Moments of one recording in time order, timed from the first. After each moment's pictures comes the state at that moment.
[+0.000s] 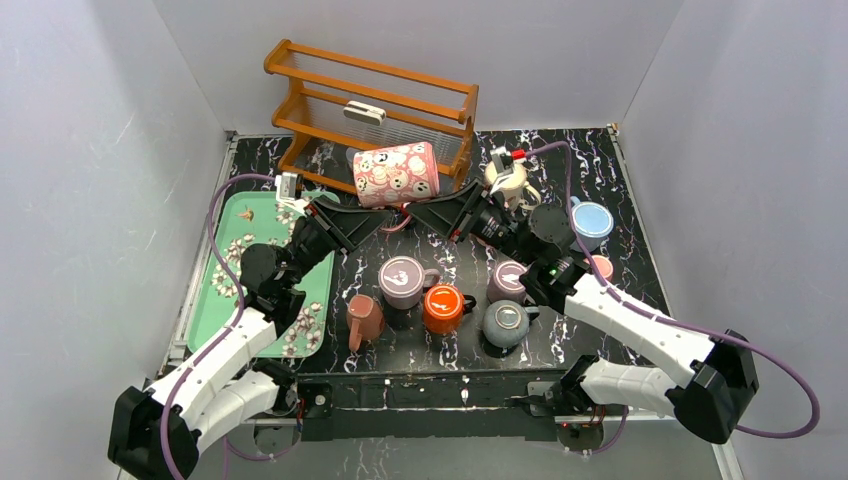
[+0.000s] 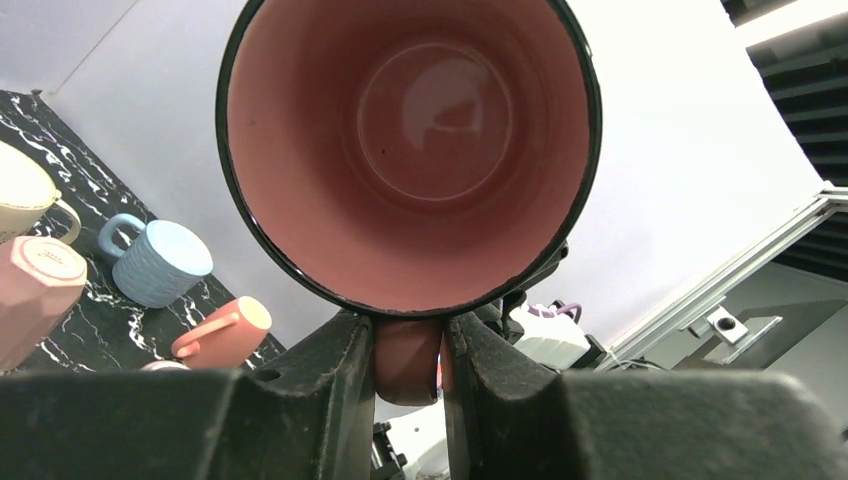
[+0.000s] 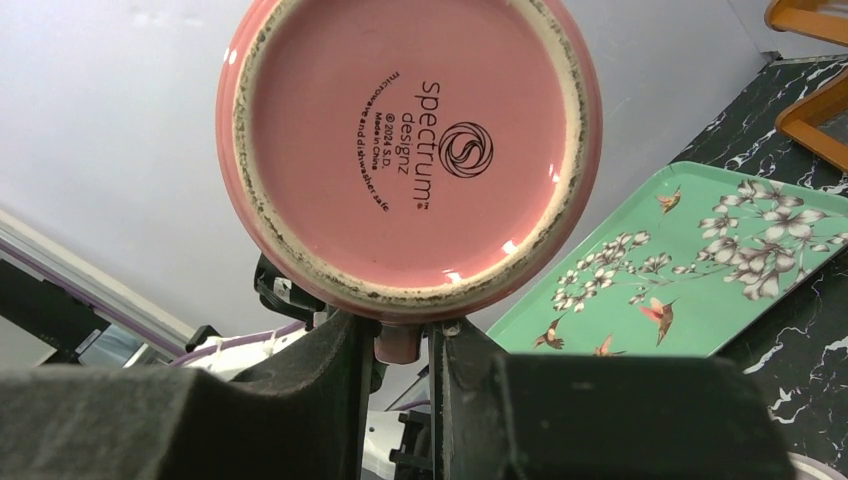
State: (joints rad) left arm -0.48 0.89 0.55 0.84 0.45 -1.21; right arm 0.84 1.10 0.87 0.54 -0.28 0.92
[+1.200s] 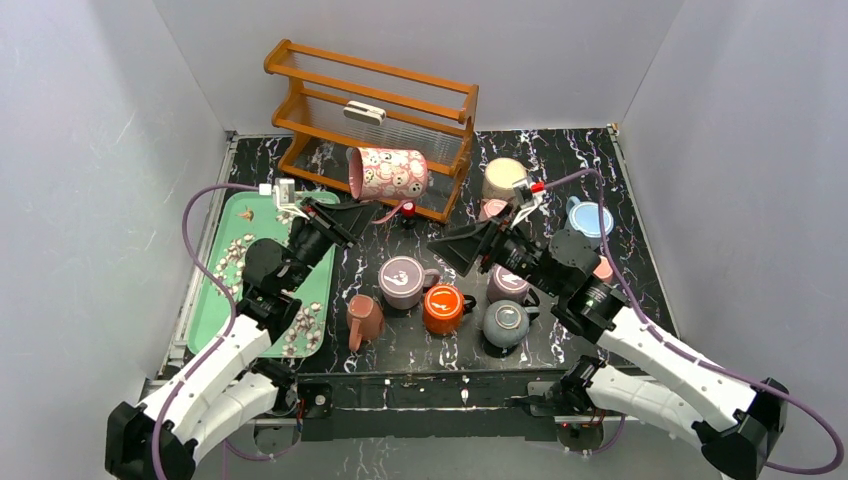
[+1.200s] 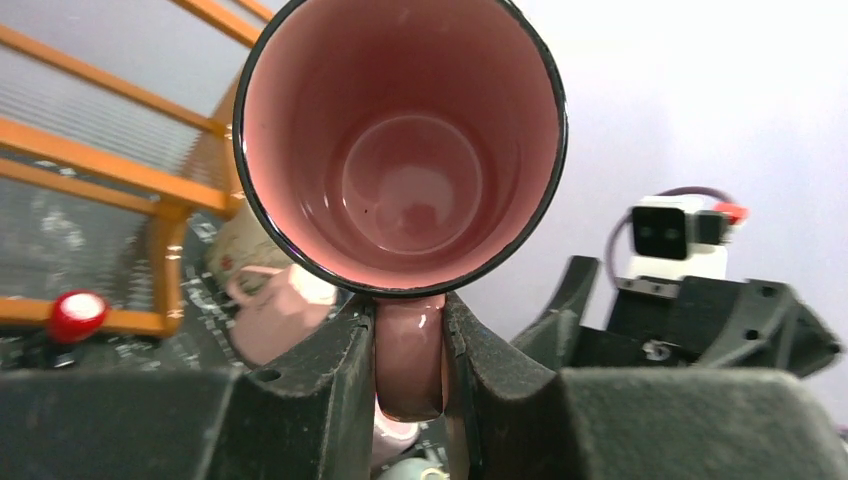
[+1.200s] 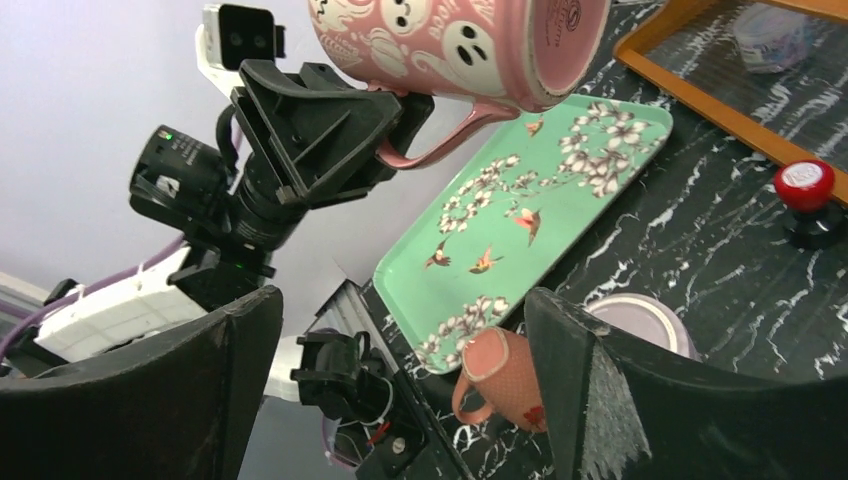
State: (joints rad) left arm -0.49 0.83 0.55 0.60 0.19 -0.84; right arm 0.85 0.84 0.74 0.22 -0.17 0.74
